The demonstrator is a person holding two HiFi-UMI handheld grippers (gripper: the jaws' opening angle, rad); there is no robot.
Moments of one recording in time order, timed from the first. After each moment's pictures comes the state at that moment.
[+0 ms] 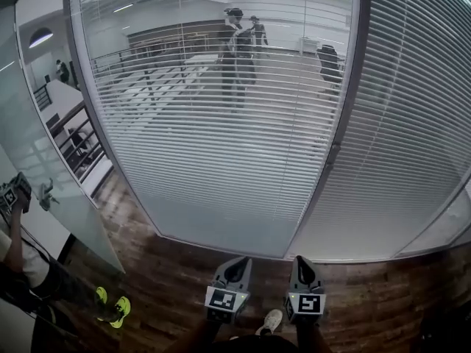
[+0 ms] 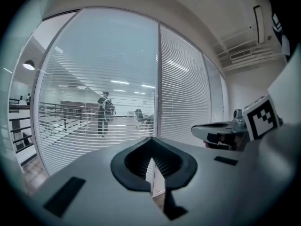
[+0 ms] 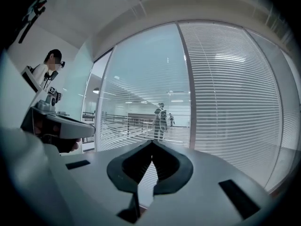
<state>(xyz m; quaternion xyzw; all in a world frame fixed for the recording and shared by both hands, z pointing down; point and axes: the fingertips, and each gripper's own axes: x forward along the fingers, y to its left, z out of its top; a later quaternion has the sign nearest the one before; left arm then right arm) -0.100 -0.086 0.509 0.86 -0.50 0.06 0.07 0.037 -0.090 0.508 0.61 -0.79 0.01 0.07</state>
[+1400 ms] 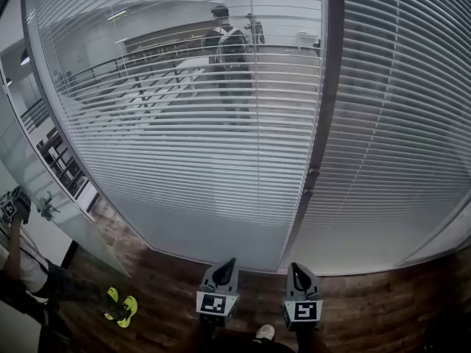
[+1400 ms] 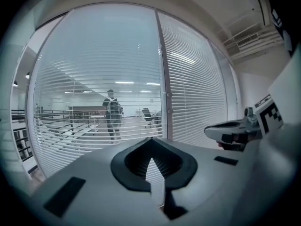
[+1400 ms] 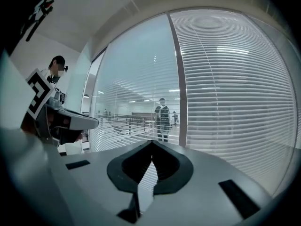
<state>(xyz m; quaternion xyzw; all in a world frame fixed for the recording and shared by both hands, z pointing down) -0.051 -0.177 0.531 0.83 -0.55 0.09 0.05 0.110 -0.168 0.535 0.58 -0.81 0.02 0.07</state>
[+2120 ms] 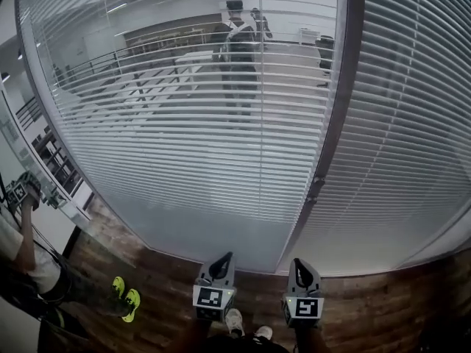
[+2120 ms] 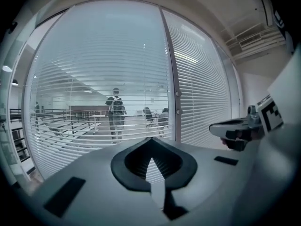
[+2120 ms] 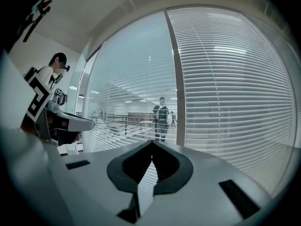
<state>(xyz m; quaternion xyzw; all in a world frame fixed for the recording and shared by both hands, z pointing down) -0.057 -0.263 0.527 0.83 -0.55 0.09 0.06 0.123 -0.250 0.529 0.61 -0.79 0.03 0.08</state>
